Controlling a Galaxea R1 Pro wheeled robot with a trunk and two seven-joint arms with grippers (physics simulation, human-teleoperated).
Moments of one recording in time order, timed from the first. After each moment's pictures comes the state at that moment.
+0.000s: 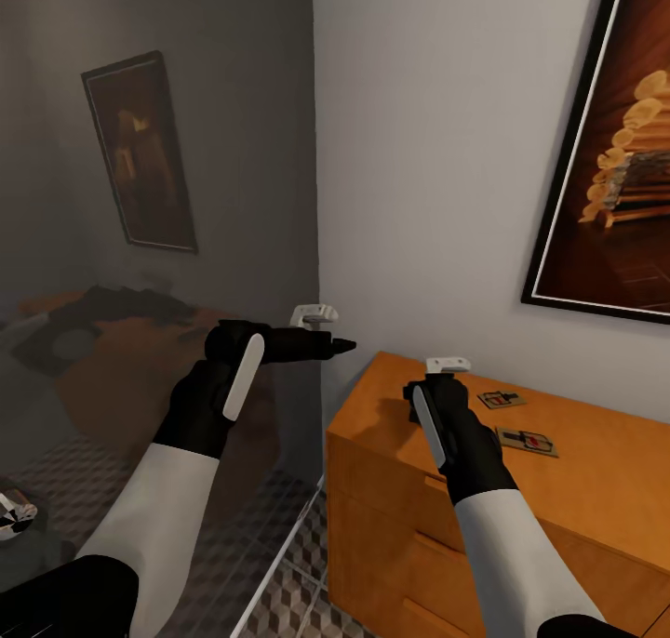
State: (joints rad) left arm -0.93 -0.16 -0.15 -1.23 0.17 1.03 -0.38; right arm -0.78 0.17 0.02 -1.12 0.04 0.94 -0.42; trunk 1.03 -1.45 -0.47
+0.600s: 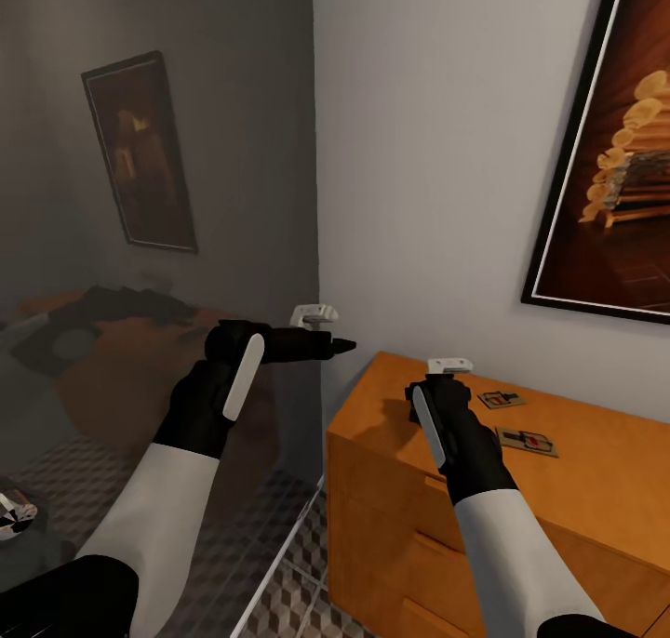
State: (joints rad) left arm -0.93 -0.16 -0.15 -1.22 0.17 1.03 -0.38; right arm -0.78 0.17 0.02 -1.11 0.04 0.94 -0.44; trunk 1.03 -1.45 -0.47
